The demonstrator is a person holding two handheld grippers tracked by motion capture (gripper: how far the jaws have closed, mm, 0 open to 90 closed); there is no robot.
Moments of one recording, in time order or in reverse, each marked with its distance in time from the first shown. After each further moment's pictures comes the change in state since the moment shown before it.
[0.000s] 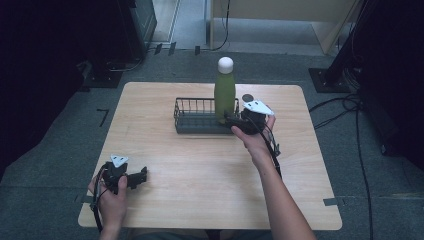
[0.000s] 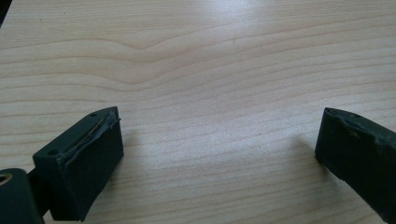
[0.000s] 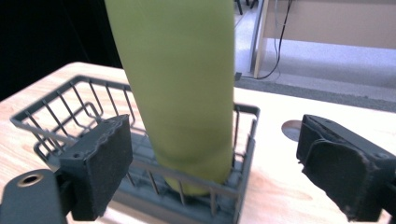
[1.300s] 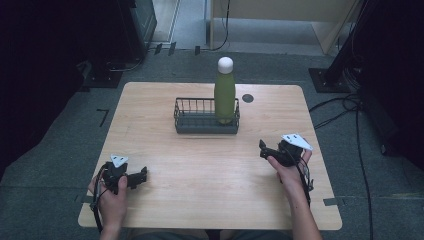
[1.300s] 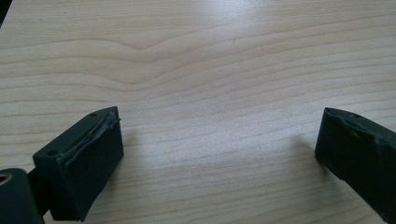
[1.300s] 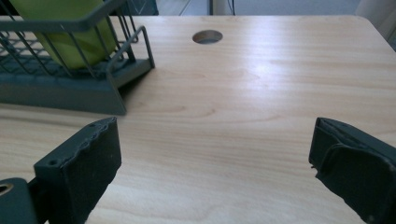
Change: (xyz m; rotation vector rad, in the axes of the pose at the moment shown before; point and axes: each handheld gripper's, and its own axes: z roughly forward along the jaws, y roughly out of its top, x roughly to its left) left arm 0.000 0.000 0.000 0.000 0.000 0.000; right arm -0.080 -0.090 -0.070 0.091 -0.140 0.094
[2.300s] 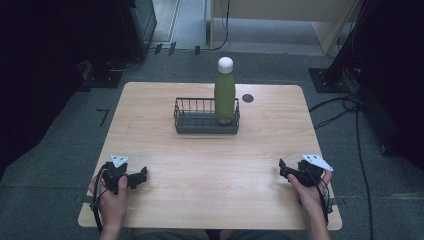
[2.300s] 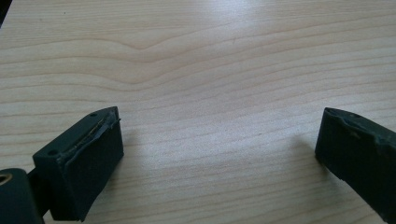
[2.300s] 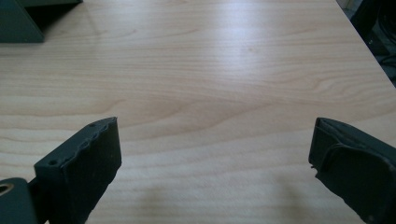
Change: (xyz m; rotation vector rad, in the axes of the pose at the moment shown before) left arm 0.000 0.000 0.000 0.000 0.000 0.000; right arm -0.055 -0.055 -0.034 0.094 -0.104 0.046
